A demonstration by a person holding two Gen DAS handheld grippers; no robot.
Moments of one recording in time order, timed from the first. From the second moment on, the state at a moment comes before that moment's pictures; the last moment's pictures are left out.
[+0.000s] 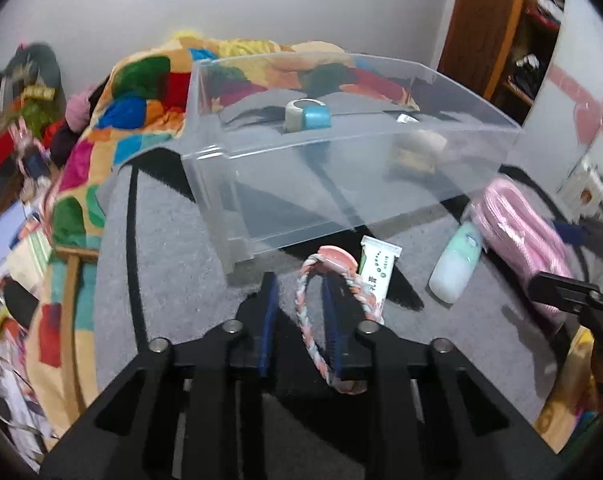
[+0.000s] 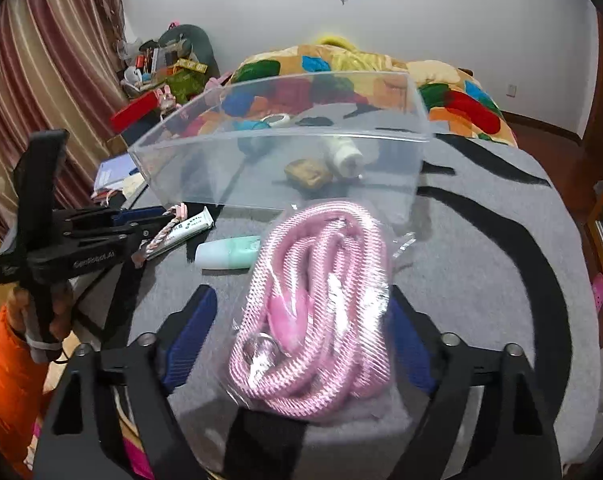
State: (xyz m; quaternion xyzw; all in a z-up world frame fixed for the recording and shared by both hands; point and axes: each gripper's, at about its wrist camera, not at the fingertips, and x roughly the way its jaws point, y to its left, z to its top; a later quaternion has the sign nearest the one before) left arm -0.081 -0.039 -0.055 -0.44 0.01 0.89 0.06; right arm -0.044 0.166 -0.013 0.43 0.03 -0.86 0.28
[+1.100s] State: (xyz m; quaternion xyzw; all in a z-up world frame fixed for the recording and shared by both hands) left arm -0.057 -0.048 0.051 -0.29 -0.05 0.96 0.04; right arm -0.053 0.177 0.066 0.31 -0.01 -0.91 0.27
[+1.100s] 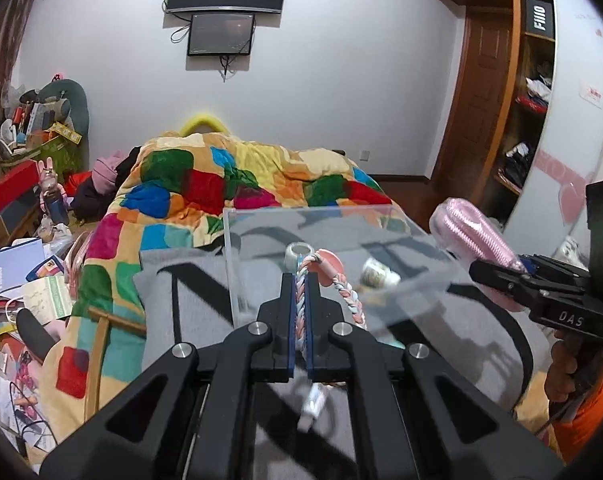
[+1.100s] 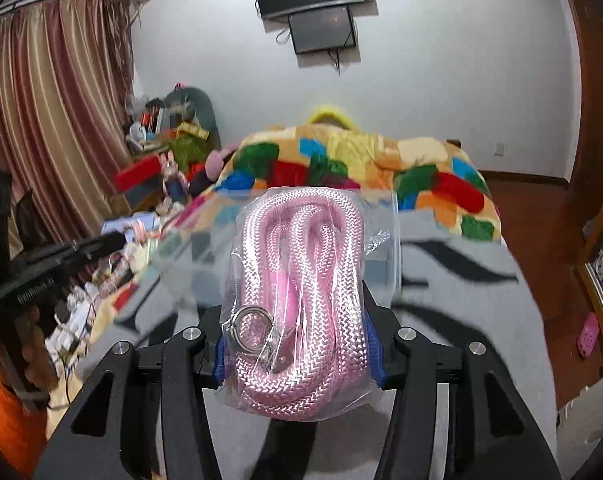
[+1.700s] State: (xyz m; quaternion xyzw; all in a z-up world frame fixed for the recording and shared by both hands) left arm -0.160 -0.040 0.003 -0.37 -0.04 0.93 0.02; right arm -0.156 0.106 0.031 0.38 0.01 -0.89 0.27
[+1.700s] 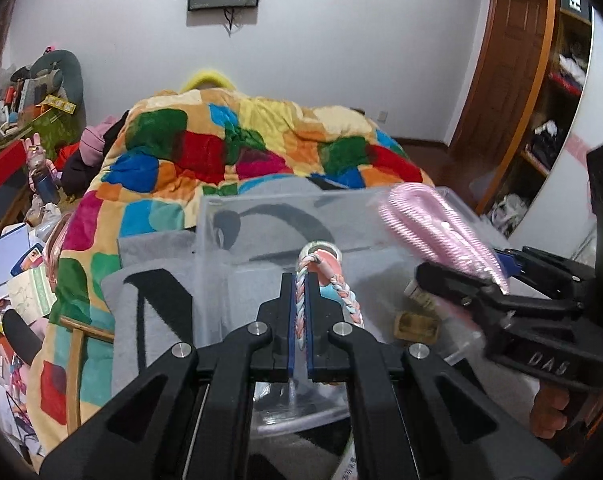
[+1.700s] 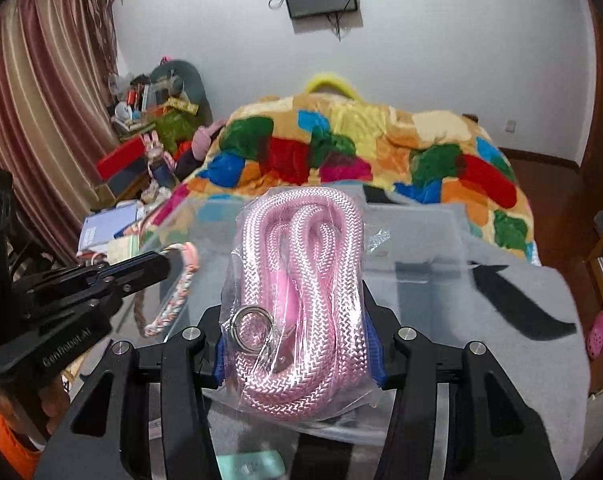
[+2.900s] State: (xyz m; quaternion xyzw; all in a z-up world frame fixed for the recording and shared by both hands) left arm -0.075 -0.023 -0.053 -0.45 0.00 0.89 0.08; right arm -0.059 0.108 -0.017 0.42 0.12 -0.82 0.36
